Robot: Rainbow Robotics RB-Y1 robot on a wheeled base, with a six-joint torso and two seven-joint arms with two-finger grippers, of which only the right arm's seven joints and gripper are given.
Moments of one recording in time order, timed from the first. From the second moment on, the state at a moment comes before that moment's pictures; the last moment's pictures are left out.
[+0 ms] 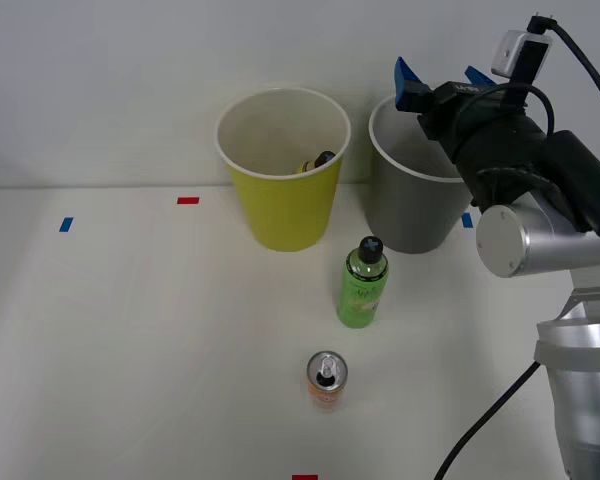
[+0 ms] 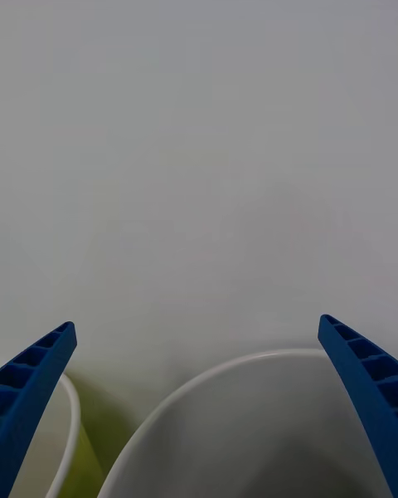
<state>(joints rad) -0.37 -0.16 -0.03 -1.86 -0.28 0.46 1.43</state>
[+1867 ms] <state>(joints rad) 0.35 -0.20 -0.01 -2.22 -0.15 0.21 1.42</state>
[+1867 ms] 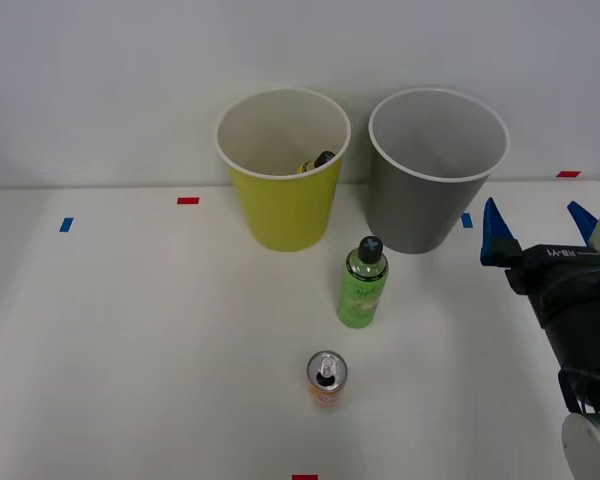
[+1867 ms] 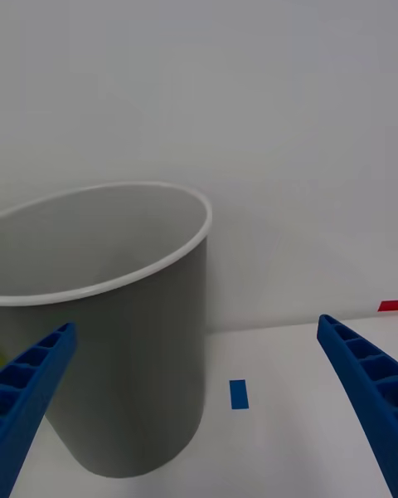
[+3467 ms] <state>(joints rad) 0.71 0.02 0.07 -1.92 0.20 -0.40 0.92</state>
